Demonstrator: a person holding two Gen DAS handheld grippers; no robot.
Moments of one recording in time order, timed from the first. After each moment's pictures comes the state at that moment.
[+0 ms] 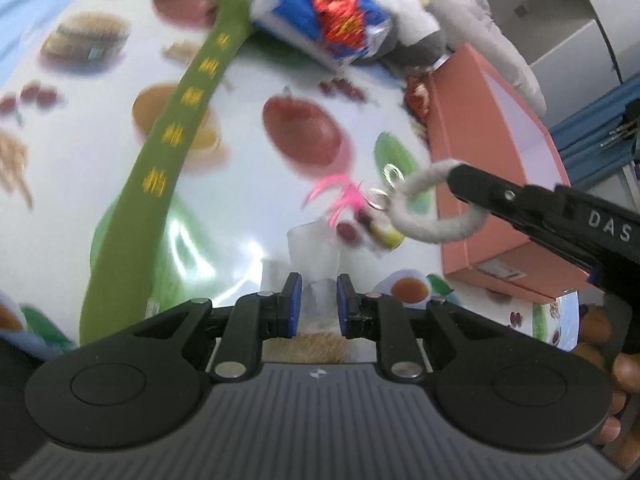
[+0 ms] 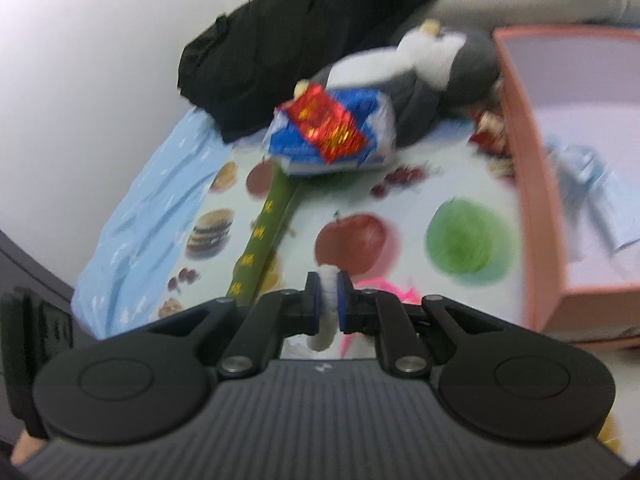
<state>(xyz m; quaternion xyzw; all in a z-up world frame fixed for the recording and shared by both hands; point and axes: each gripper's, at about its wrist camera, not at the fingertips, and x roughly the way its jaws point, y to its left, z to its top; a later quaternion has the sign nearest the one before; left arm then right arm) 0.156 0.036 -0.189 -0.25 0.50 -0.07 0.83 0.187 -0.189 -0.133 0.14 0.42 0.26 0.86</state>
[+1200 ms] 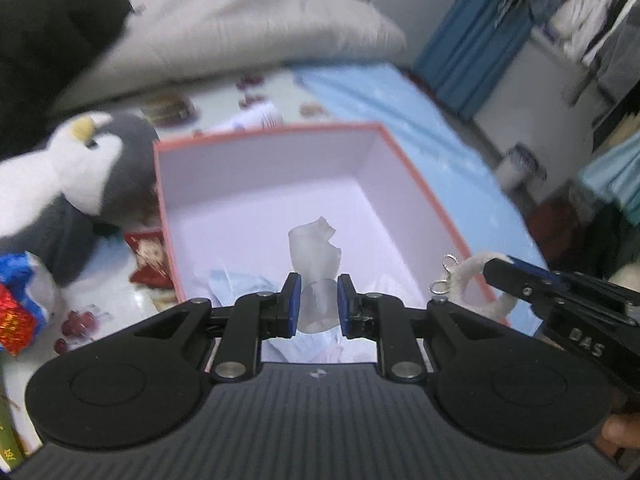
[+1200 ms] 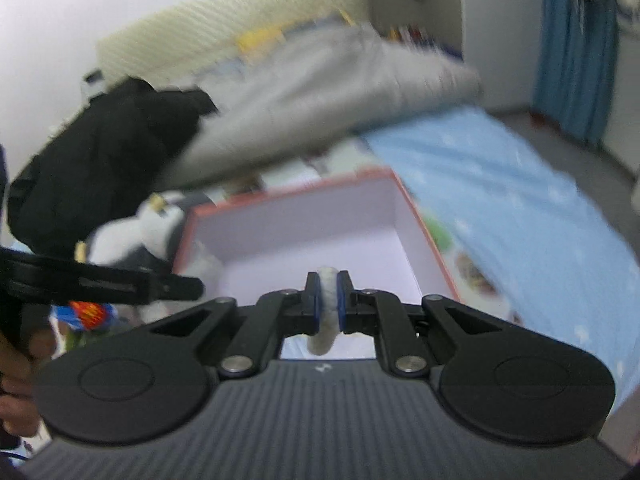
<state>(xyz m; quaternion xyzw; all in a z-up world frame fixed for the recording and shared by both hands) 0.376 -0.234 -0.059 -0.04 0.49 -0.25 0.84 0.253 -0.425 -0.058 0.12 0.37 0.00 0.92</state>
